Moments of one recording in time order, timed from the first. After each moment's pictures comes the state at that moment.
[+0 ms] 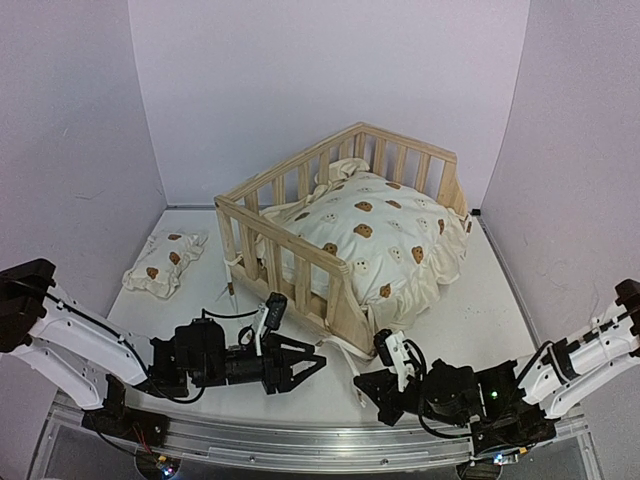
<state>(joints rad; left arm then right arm) -1.34 1.43 0.43 0.85 -0.02 -0.67 1.53 1.23 0.31 0.47 0.49 0.56</state>
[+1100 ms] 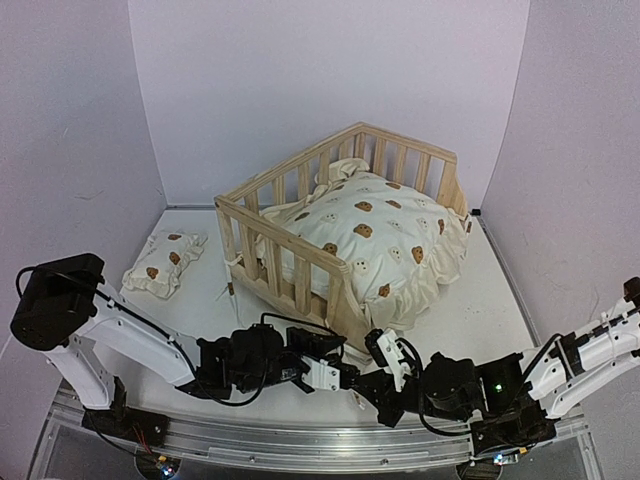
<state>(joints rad) -1.38 1.69 0.68 0.75 -0.28 0.93 1.53 1.18 0.39 0.30 0.40 0.49</state>
